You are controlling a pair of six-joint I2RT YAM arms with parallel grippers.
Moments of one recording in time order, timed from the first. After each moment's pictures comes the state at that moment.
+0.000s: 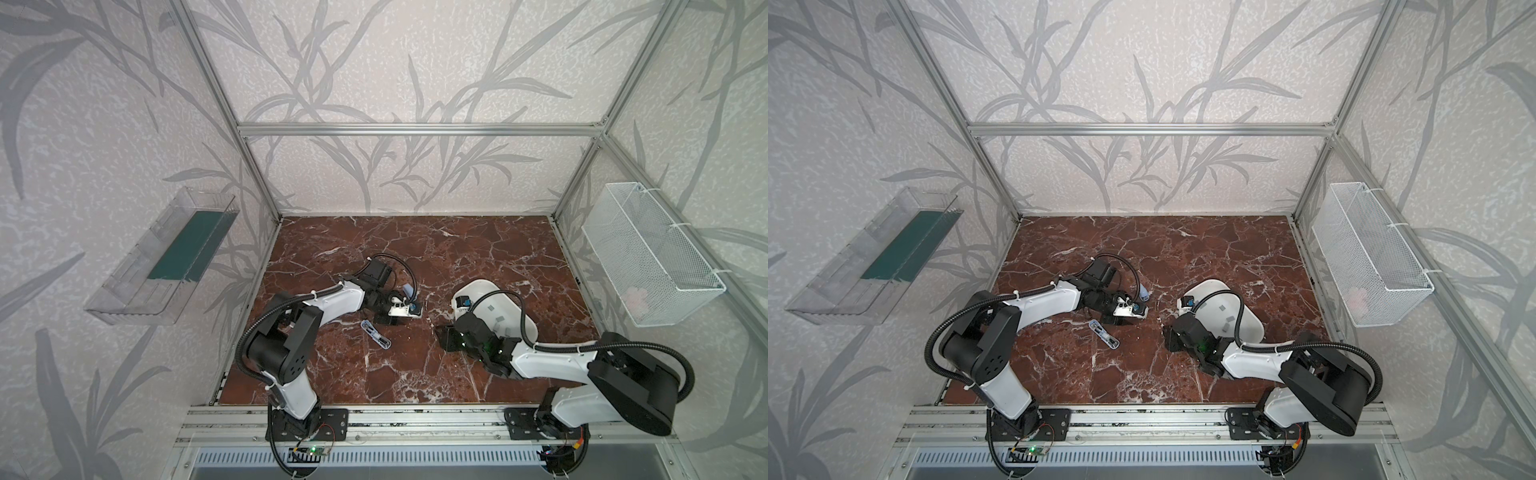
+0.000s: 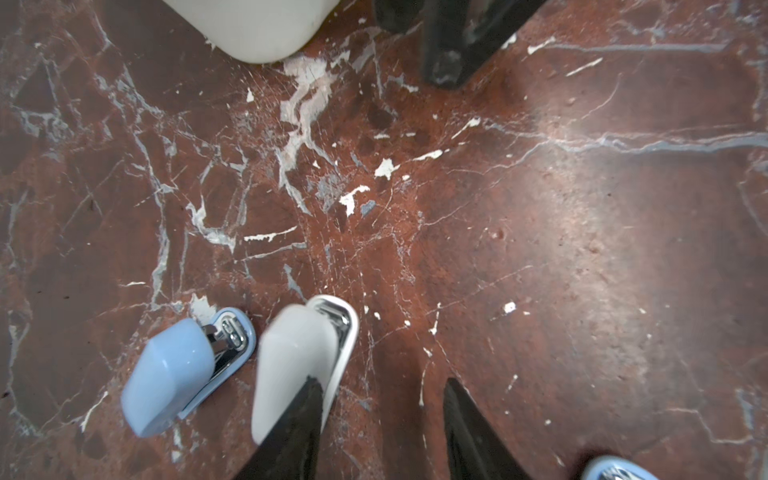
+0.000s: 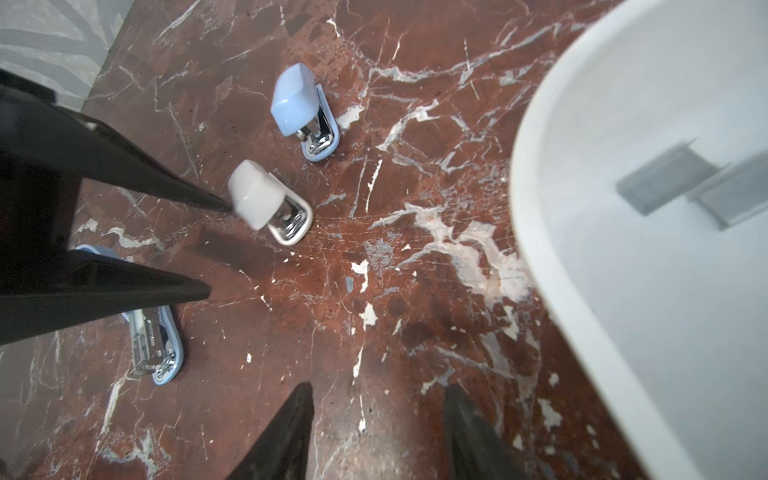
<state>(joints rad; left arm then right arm) -0.48 1.74 0.98 -0.41 0.48 1.28 0.89 1.39 0.42 0.28 0.19 0.74</state>
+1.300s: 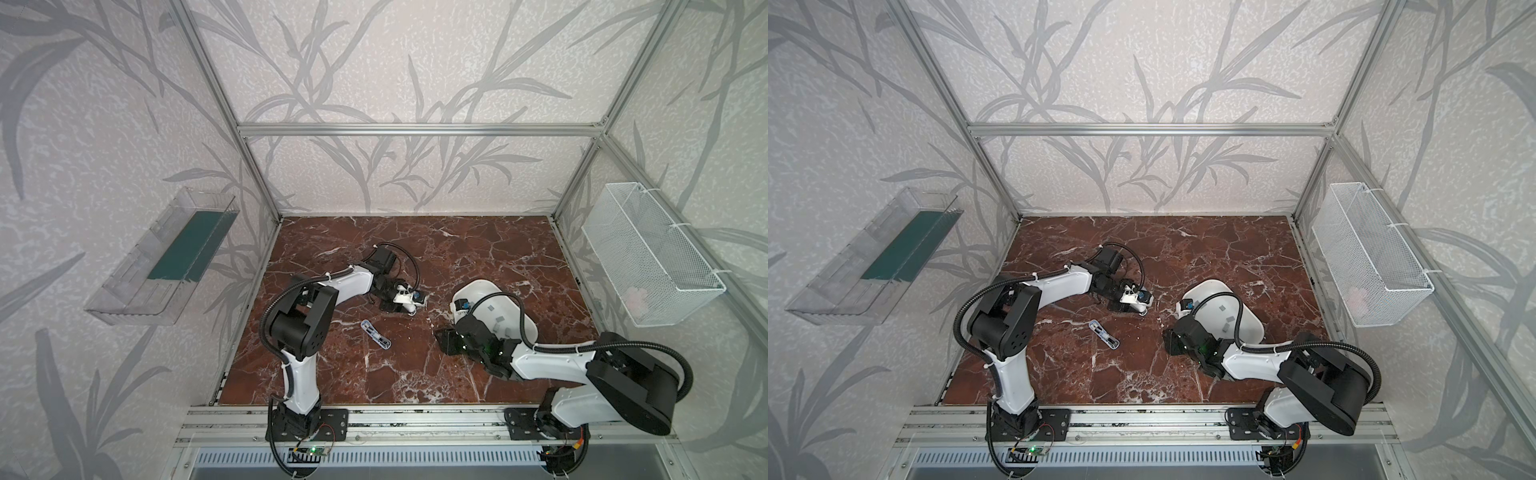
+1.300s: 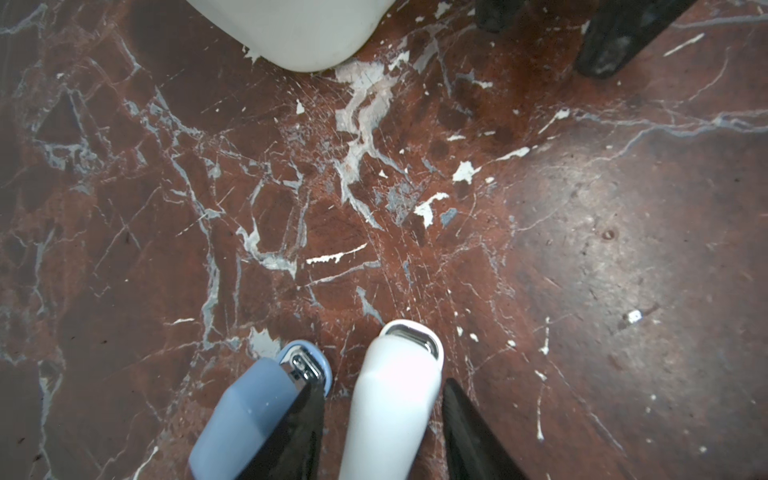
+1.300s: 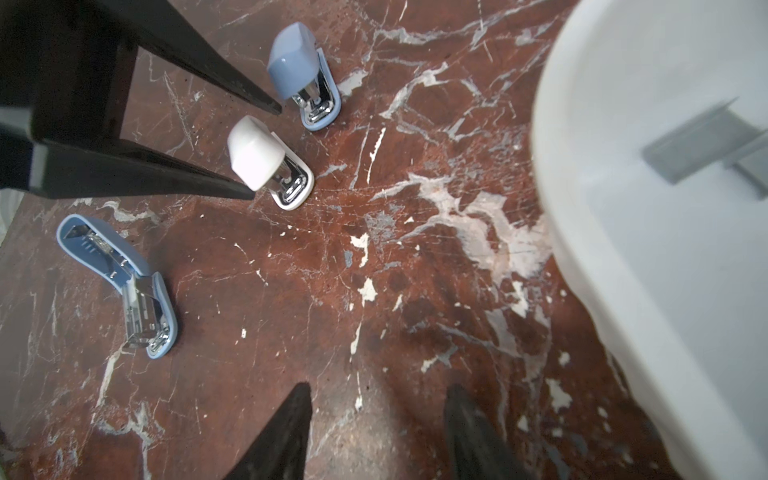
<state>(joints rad) -0.45 1.92 1.21 -0.51 0.56 1.39 0.89 1.40 0.40 0.28 0.15 0.74</state>
